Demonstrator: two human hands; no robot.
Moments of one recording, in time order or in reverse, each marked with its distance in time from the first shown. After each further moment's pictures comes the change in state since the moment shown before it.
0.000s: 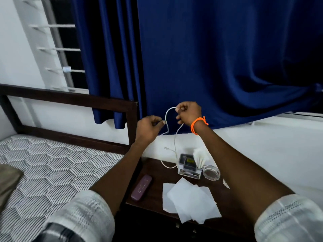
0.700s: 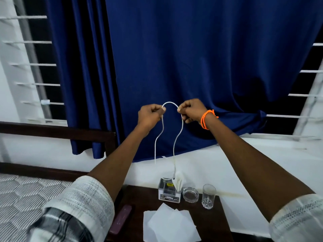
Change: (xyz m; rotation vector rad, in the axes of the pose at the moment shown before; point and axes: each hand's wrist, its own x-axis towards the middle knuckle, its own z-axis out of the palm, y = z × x) left_hand 0.073 0.179 0.001 -0.461 -0.104 0.021; right_hand 0.036 -0.093 -0.159 -0.140 -0.079 -0.008
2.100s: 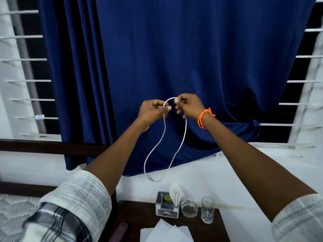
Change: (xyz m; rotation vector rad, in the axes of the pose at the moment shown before) left_hand 0.038 0.056 0.016 -0.138 -0.194 0.038; right_hand 0.005 -0.043 -0.032 -0.012 0.129 -0.252
